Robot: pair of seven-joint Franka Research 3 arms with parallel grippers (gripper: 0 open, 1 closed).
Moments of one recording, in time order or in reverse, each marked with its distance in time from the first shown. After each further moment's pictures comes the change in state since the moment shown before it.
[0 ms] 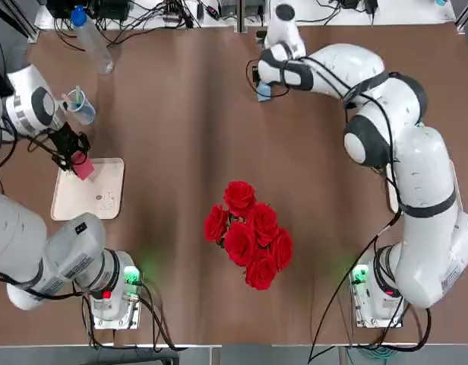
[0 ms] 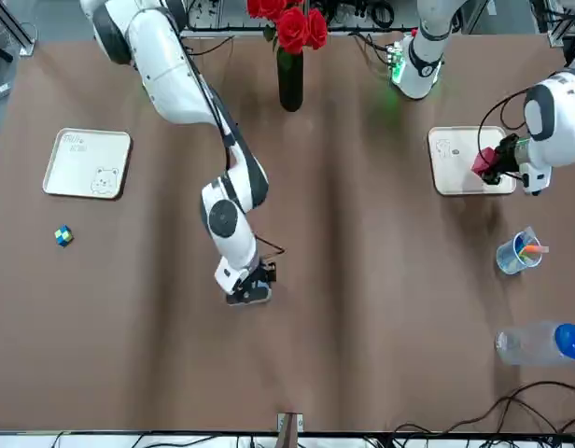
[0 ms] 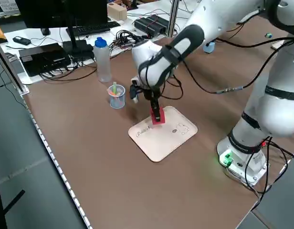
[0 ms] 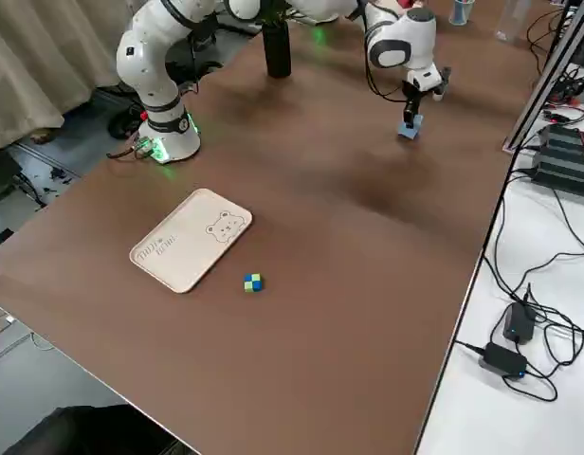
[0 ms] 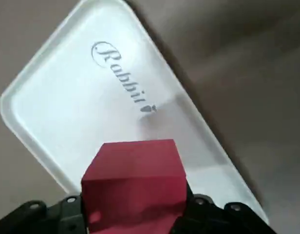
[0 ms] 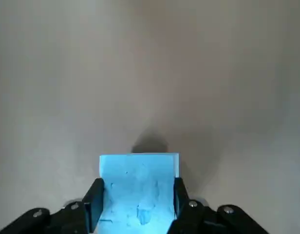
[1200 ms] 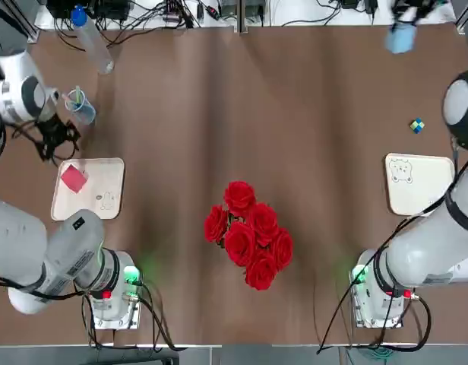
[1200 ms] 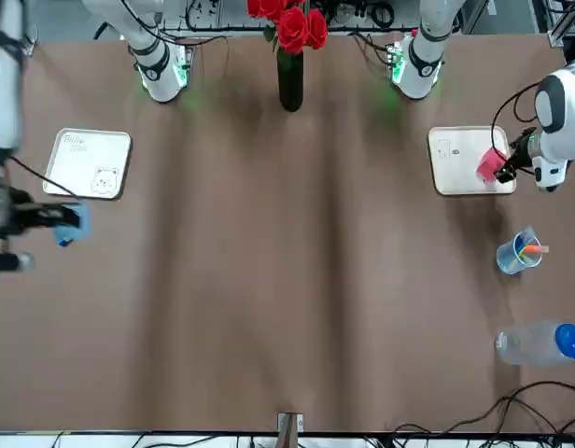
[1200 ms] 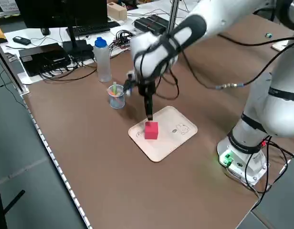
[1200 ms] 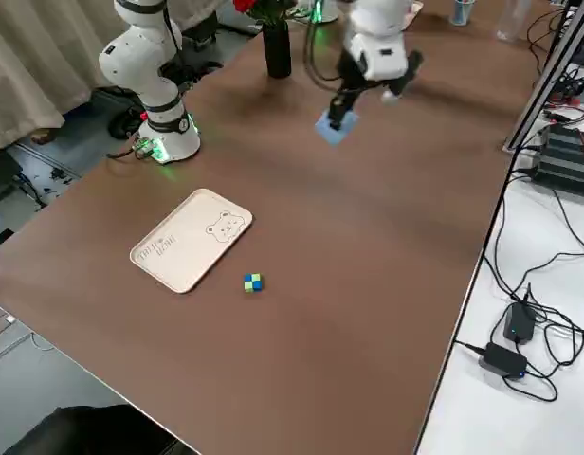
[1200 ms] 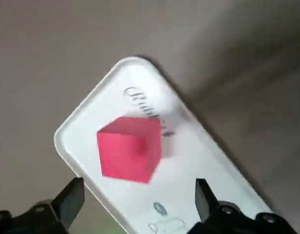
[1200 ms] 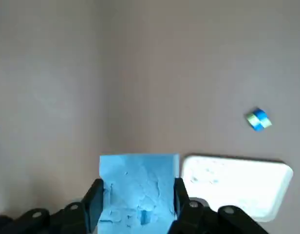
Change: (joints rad) left arm 0.122 -0.108 -0.192 0.098 0.099 -0.138 0.014; right arm -0.640 -0.496 -0.074 0.005 -0.052 -0.900 -0.589
